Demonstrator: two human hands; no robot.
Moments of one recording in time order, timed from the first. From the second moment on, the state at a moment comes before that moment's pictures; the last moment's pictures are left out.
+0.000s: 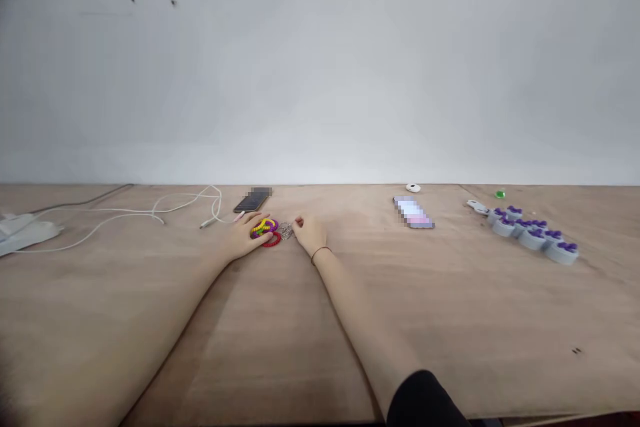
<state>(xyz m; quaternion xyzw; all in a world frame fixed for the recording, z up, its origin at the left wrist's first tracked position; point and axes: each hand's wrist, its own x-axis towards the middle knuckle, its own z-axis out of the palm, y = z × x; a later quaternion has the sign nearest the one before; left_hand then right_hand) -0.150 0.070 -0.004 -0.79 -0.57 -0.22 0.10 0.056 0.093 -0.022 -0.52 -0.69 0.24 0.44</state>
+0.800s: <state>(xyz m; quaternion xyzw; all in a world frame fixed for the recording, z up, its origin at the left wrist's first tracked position) -0.018 0.004 -0.006 -0.89 -0.43 -0.14 -0.04 0.199 -0.013 -0.012 -0.38 -0.88 0.11 0.28</state>
